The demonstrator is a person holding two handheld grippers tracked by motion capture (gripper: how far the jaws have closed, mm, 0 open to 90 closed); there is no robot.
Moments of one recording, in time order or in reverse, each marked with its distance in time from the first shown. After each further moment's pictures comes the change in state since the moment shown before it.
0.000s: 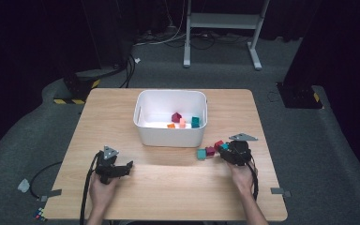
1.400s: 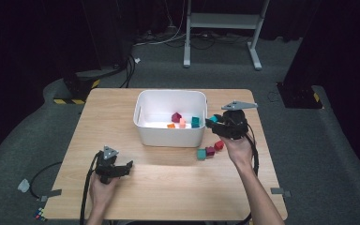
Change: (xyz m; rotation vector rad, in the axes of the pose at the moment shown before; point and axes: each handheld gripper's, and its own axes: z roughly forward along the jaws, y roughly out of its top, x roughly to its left) left arm 0.000 0.000 0.000 0.000 0.002 -0.001; right arm 0.036 0.115 -0.058 -0.098 0.169 -0.122
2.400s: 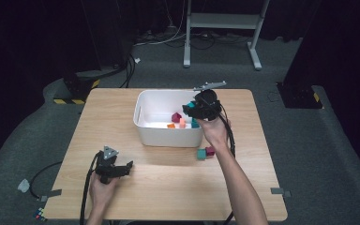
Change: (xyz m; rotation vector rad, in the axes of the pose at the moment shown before) left arm 0.000 0.000 0.000 0.000 -0.003 0.001; right arm 0.029 0.060 0.060 0.062 0.045 -0.028
